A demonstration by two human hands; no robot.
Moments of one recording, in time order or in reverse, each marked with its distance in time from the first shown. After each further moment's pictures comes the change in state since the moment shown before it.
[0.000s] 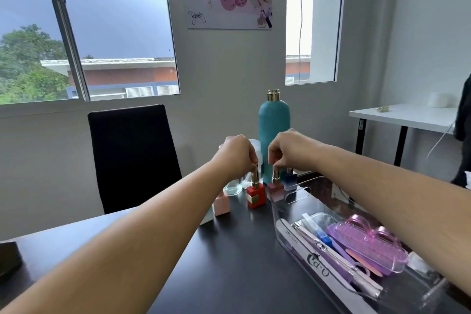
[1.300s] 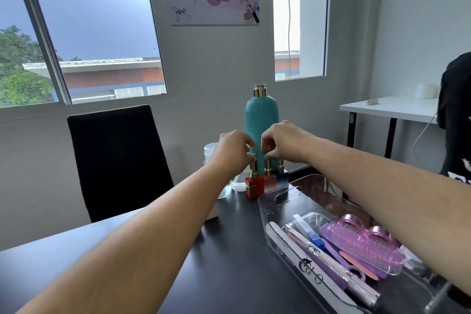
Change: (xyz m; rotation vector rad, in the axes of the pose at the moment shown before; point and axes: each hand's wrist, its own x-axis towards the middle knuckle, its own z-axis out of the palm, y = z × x) left_hand 0.034 -0.001 0.032 -0.075 0.162 0.038; right_hand 0.017 0.029 0.006 -0.049 0.123 0.022
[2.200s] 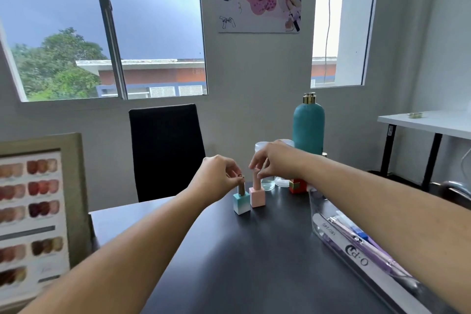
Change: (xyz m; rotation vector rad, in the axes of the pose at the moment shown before) left_hand -0.110 -0.083 -0.082 -0.022 0.005 -0.117; right_hand -0.006 -0.122 0.018 0.110 -0.178 -0.145
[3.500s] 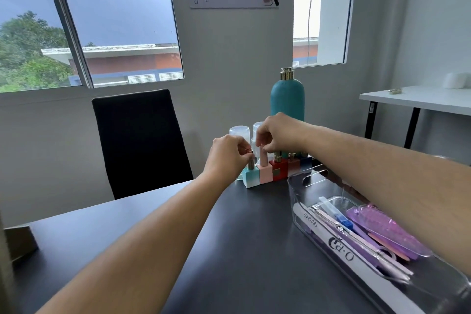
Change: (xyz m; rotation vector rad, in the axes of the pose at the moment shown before) left_hand 0.055 0.037 0.073 -0.144 0.099 0.033; right_hand 0.007 0.066 -0.013 -0.127 0.044 0.054
